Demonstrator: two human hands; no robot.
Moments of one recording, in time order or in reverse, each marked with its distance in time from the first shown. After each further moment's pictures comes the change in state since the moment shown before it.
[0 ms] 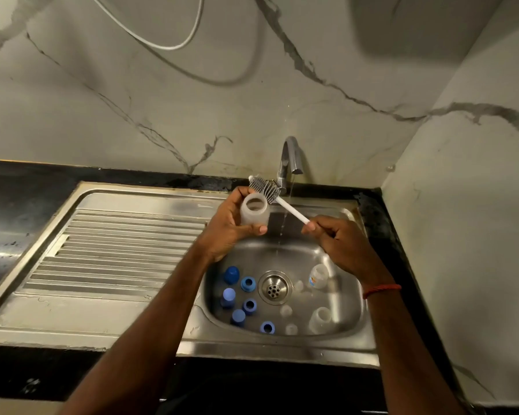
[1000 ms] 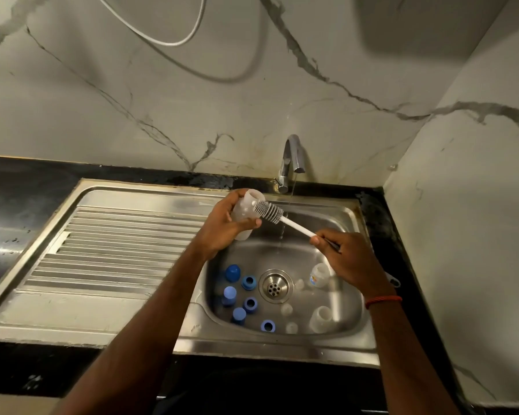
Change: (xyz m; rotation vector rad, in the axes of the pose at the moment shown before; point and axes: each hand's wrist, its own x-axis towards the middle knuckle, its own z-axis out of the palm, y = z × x) left_hand 0.006 -0.015 -0.009 0.189 0.120 -0.027; right_hand -0.012 0.026 0.007 -0.211 0.076 -0.088
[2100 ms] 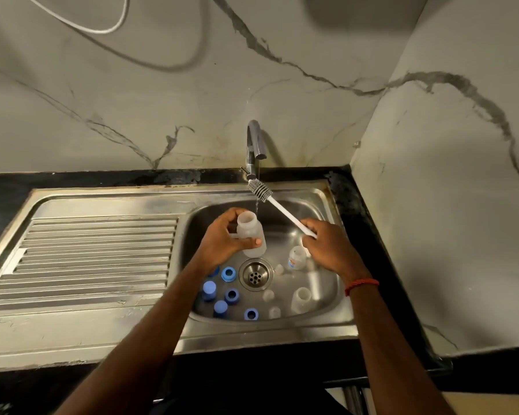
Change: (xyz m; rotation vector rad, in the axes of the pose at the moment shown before) left_hand -0.009 -0.031 0.068 0.078 -0.121 -0.063; right_hand -0.015 0.015 -0.005 0.007 -0.082 0.385
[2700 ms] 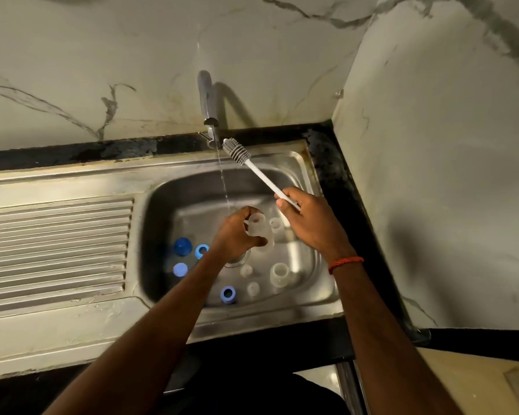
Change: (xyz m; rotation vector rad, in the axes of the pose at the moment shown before) left_hand 0.045 -0.045 0.114 0.275 -0.177 -0.143; right_hand 0.021 0.047 -0.007 0.055 0.071 -0.059
